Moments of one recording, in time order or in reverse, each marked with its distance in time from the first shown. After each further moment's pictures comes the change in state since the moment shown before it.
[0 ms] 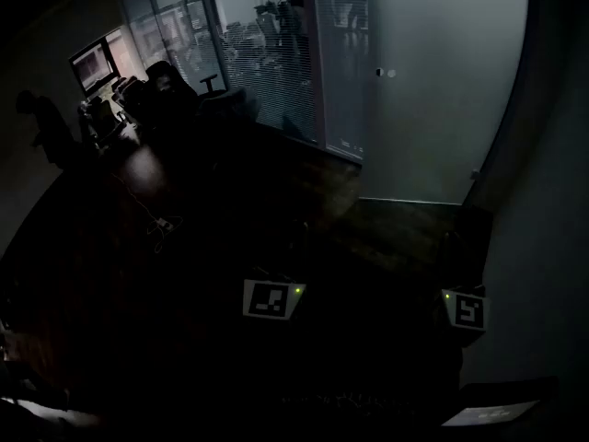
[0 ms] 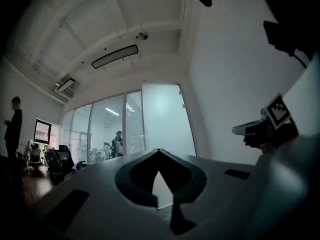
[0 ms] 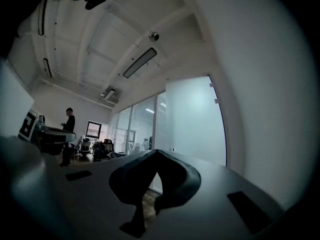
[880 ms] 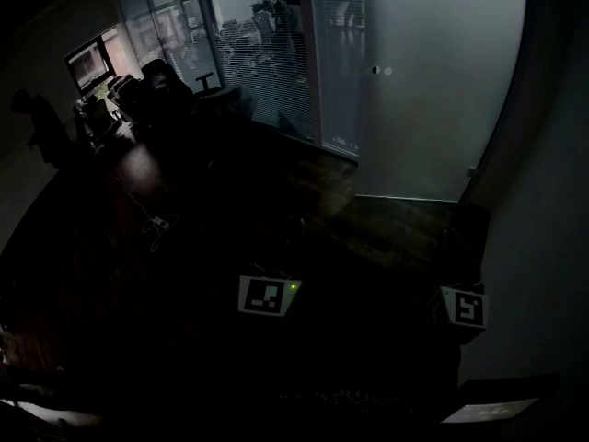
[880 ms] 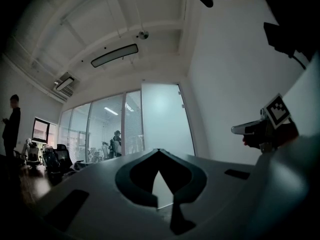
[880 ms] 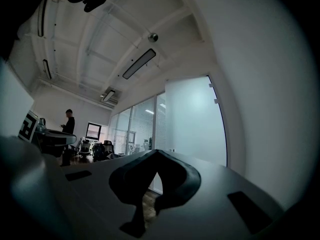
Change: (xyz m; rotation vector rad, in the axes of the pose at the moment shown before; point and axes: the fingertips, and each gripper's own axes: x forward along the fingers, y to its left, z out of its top) left arm -0.009 0.002 -0.005 -0.014 0.019 -0.021; right arm -0.009 0.005 -0.002 0.017 0.006 -0.003
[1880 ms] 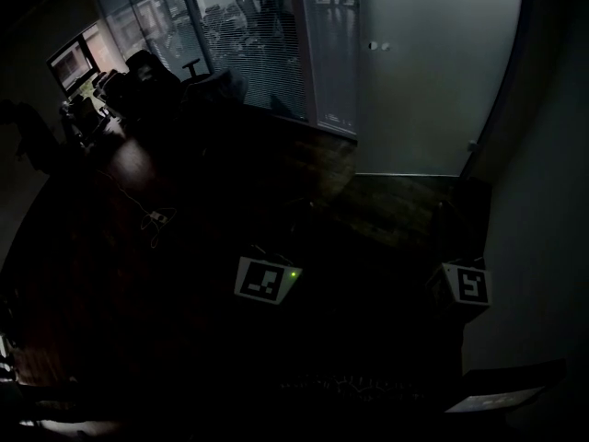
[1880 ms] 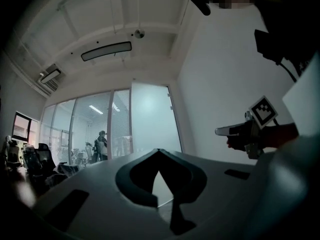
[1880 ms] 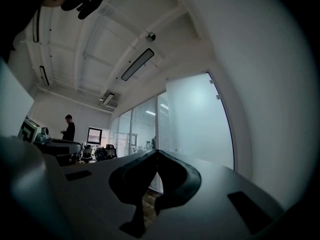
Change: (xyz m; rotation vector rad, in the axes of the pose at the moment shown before) left arm 0.014 0.023 -0.018 0.010 -0.023 -0.186; right arm 0.033 0.052 -0.010 0.062 -0.010 0.013
